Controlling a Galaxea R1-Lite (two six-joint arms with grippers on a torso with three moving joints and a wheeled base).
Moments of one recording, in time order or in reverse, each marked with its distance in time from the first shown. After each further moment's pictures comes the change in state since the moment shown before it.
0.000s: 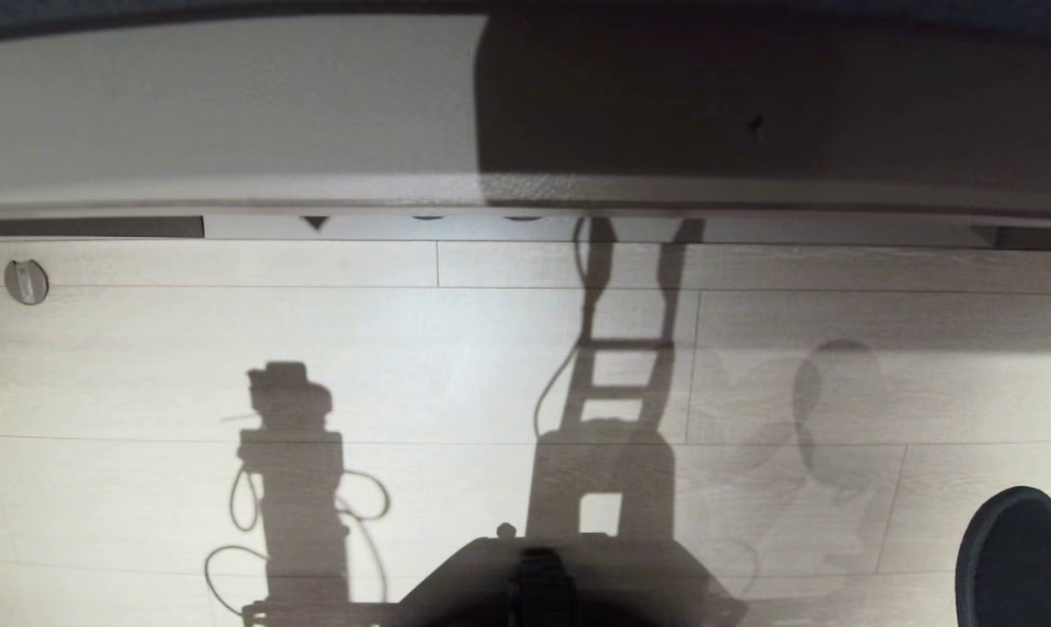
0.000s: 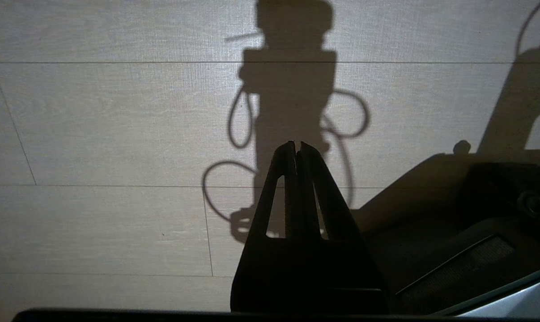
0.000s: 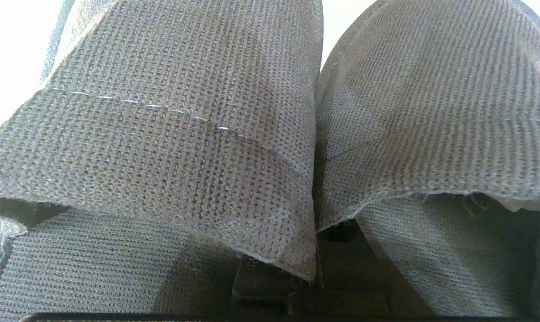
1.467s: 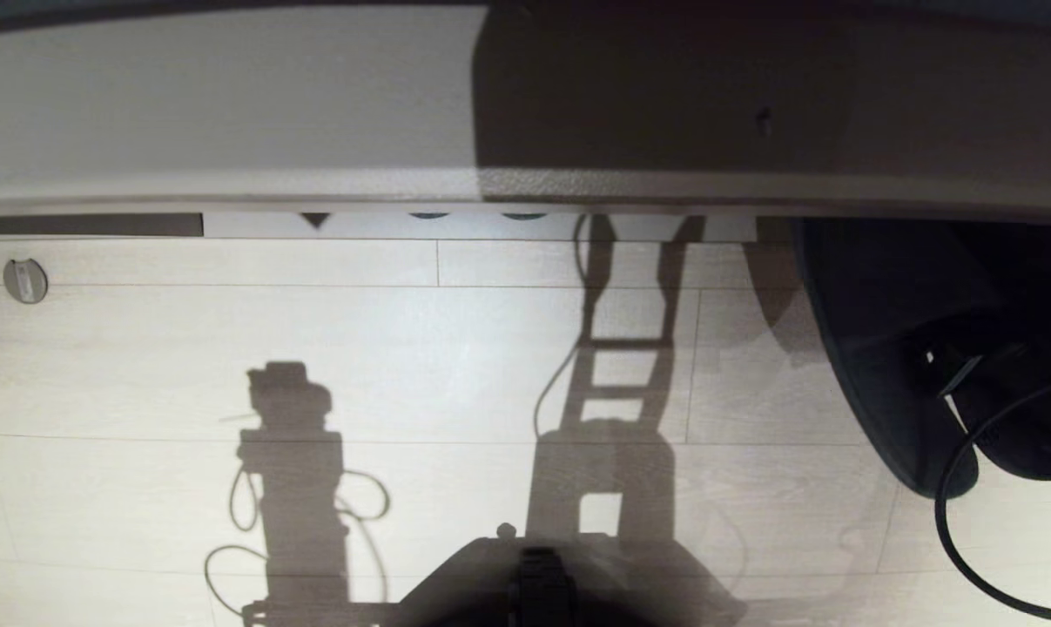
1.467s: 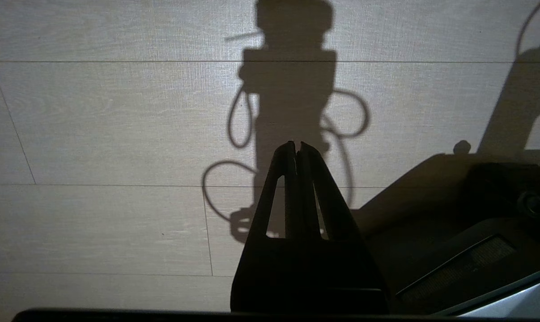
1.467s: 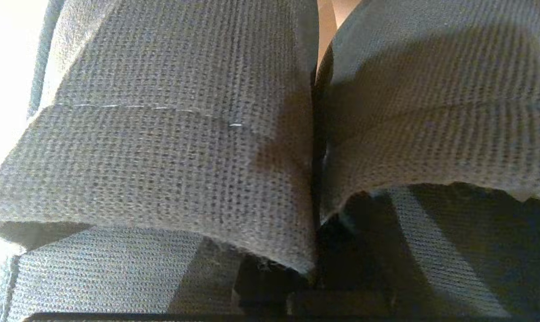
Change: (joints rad) left arm 0.000 0.000 0.000 0.000 0.000 -0.001; right arm 0.055 1.410 -0.345 -1.359 0.102 -0.123
